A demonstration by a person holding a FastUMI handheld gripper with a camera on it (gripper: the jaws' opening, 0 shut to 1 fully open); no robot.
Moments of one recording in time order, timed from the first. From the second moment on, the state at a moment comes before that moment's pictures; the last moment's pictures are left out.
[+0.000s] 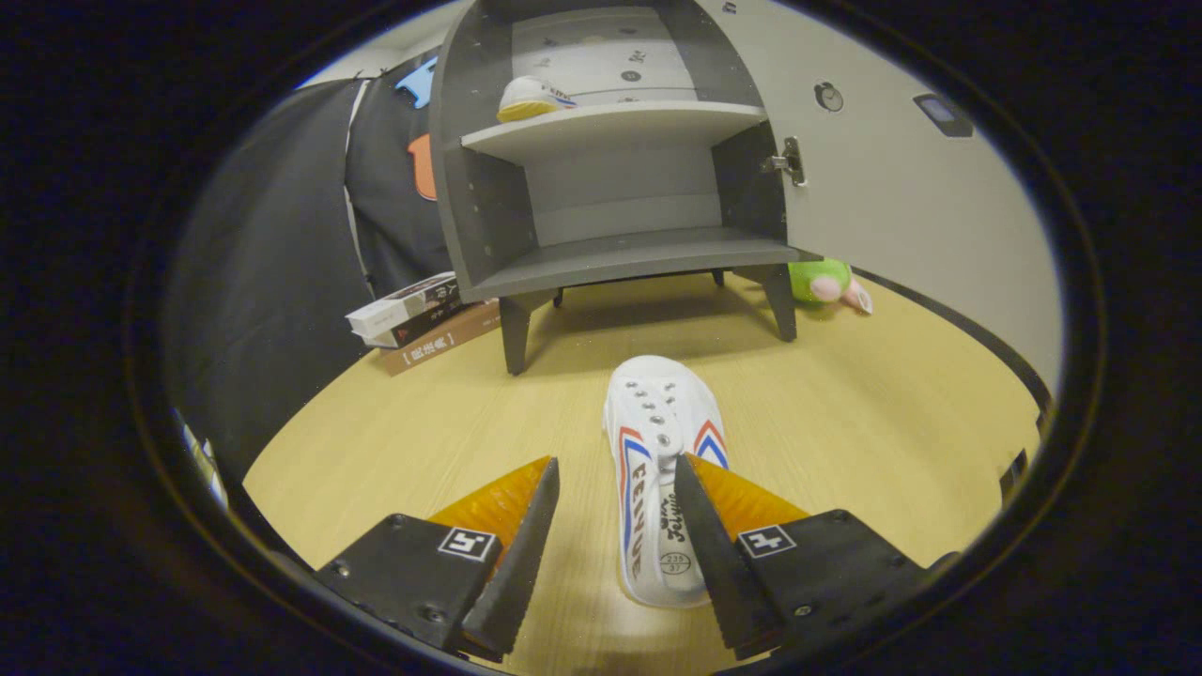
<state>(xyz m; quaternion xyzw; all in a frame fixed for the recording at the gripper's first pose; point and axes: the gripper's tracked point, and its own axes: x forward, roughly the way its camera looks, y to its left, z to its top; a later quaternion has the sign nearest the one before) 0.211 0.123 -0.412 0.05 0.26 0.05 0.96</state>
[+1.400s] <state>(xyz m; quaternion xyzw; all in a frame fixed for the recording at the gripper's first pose) 0.144 0.141 -0.250 0.07 0.10 0.17 0.98</state>
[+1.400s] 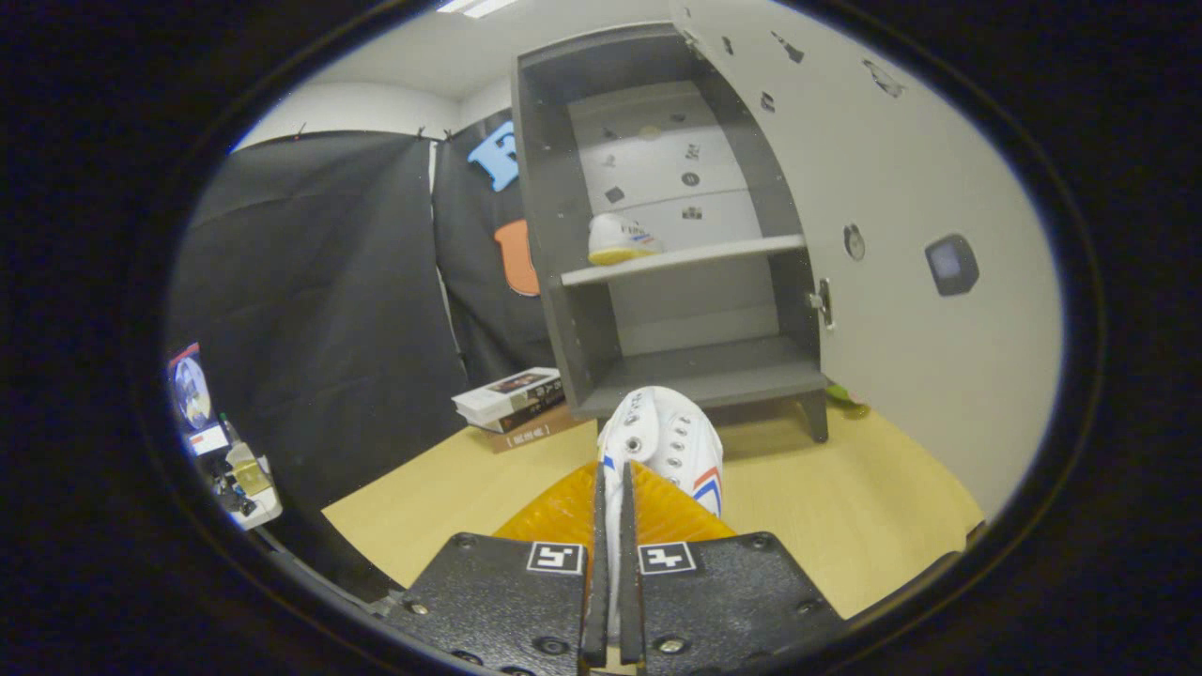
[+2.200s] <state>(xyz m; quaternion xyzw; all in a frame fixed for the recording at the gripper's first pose) 0.183 0.135 -0.053 0.04 0.02 0.15 0.99</state>
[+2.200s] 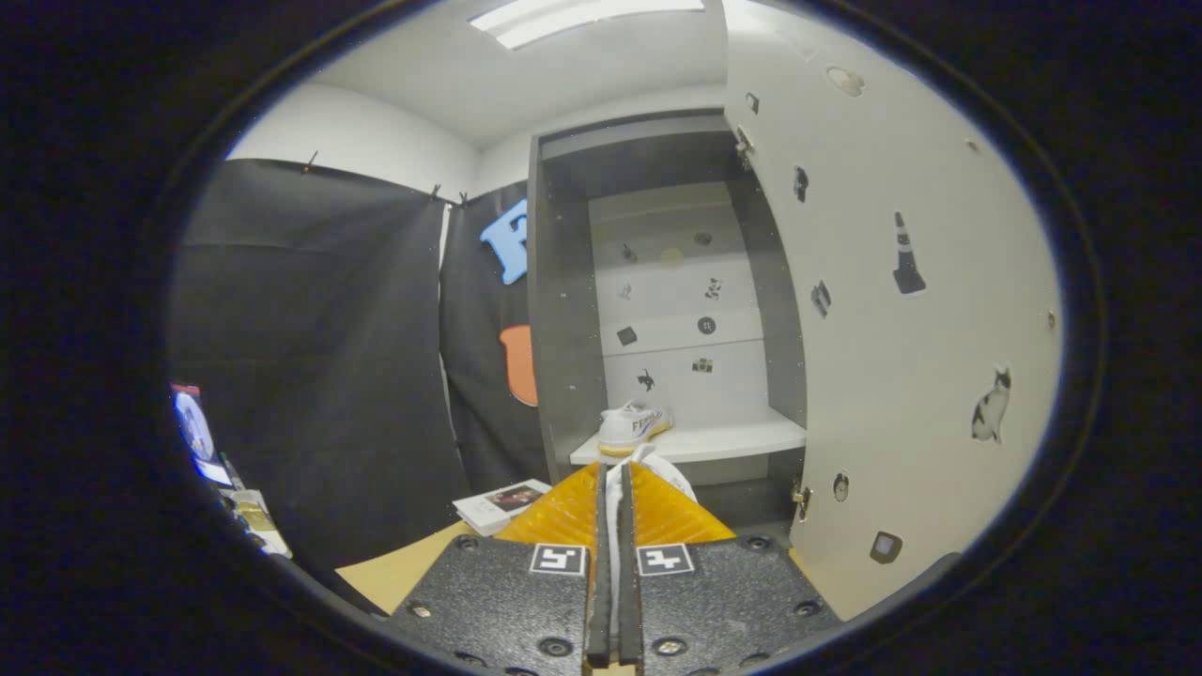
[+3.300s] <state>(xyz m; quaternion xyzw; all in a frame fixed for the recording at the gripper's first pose) 0.295 0.127 0.013 -0.05 -0.01 0.12 0.99</state>
